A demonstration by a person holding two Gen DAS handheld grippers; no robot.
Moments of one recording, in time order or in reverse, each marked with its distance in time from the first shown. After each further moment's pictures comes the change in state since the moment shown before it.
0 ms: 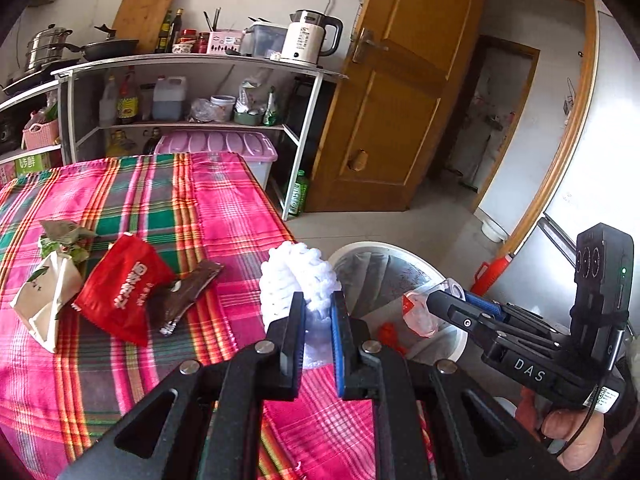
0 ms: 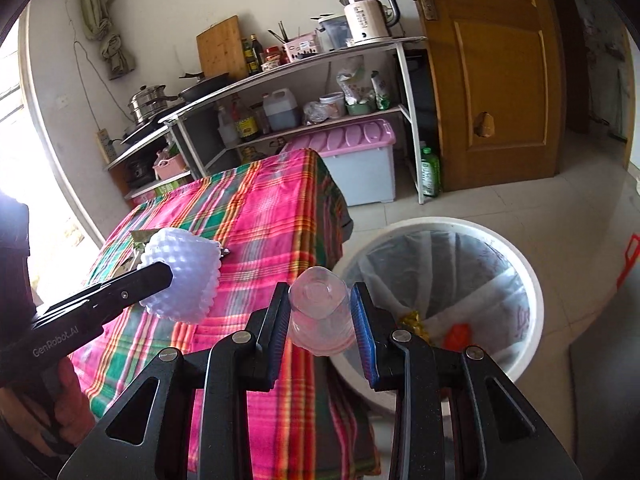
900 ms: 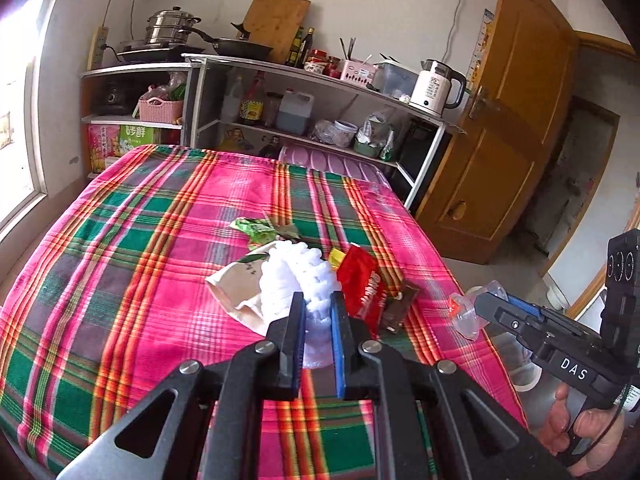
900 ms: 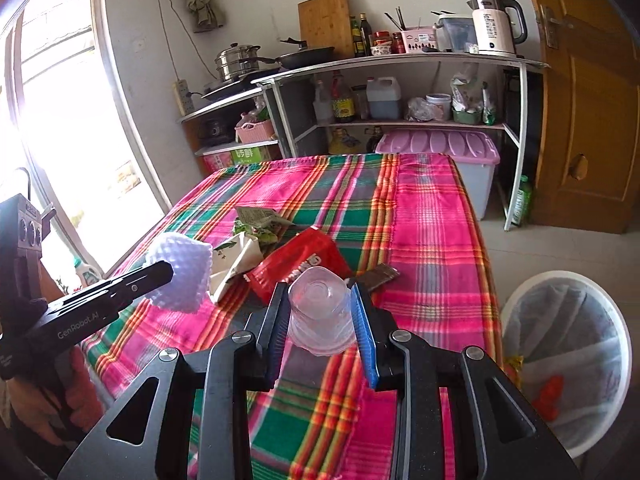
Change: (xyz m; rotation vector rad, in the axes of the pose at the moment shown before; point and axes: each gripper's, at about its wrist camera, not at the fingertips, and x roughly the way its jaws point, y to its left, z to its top) left arm -0.091 0.148 -0.027 -0.221 -0.113 0.270; right arm 0.047 0.146 0.009 -0.224 0.052 0.208
